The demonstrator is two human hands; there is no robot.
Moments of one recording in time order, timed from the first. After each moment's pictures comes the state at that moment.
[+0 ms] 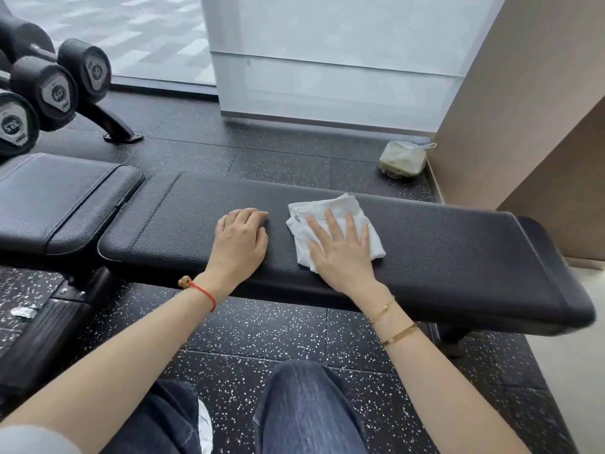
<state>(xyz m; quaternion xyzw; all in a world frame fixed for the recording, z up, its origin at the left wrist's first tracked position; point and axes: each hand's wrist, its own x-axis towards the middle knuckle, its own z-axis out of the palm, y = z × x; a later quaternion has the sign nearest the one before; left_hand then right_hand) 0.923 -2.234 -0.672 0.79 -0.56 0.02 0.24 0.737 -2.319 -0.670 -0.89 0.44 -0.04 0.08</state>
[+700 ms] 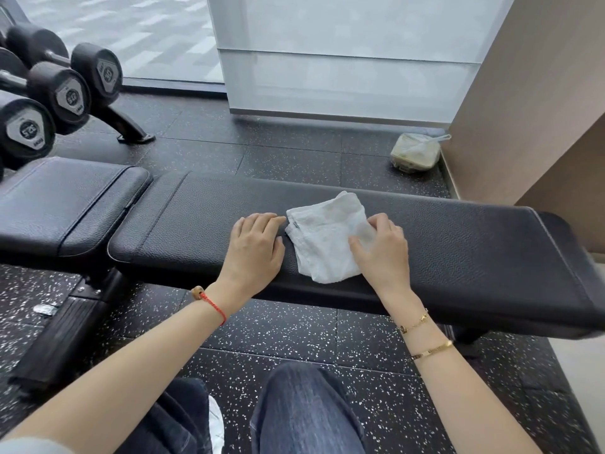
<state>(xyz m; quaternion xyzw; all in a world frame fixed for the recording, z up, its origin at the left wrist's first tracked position) 0.901 -2.225 -0.668 0.77 -0.60 0.04 0.21 0.701 -2.328 -0.659 -0.77 0.53 -0.29 0.19</state>
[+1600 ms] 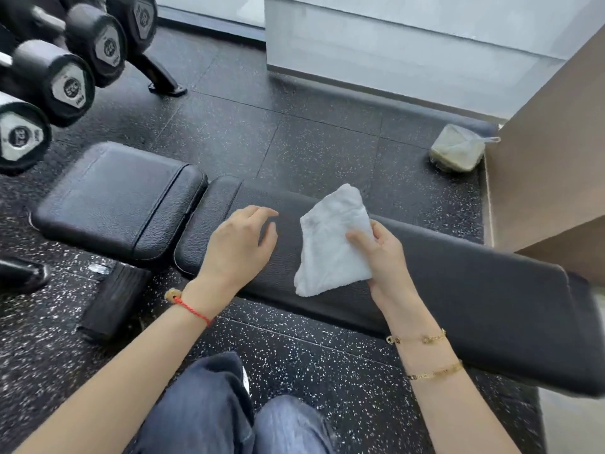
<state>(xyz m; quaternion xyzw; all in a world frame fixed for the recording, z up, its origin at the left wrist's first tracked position) 1.000 -2.200 -0.551 0.83 -0.50 -0.08 0.24 0.814 -2.319 -0.541 -0.50 0.48 -0.27 0.67</state>
